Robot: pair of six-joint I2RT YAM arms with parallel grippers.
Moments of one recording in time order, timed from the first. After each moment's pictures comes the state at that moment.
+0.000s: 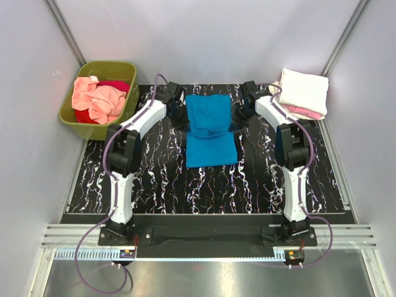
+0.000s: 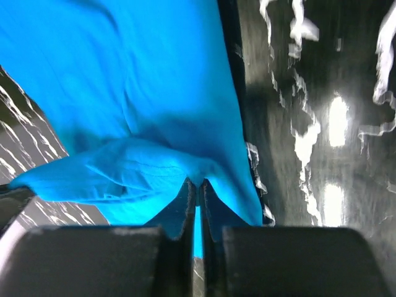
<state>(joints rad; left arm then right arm) -0.38 2.11 1.79 -0.77 0.23 -0.51 0.27 2.21 1.85 -0.82 -0.25 0.61</state>
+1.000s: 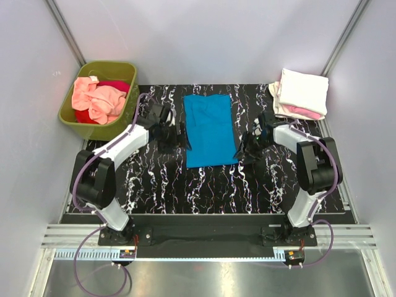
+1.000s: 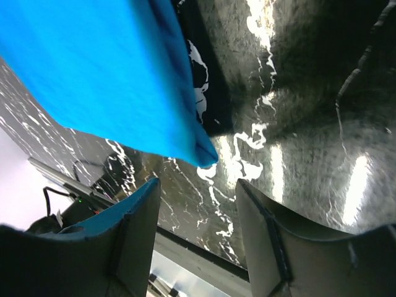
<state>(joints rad) -0.38 1.66 1.25 -0.63 0.31 -0.53 0.19 1.80 1.13 -0.59 -0.49 0.53</state>
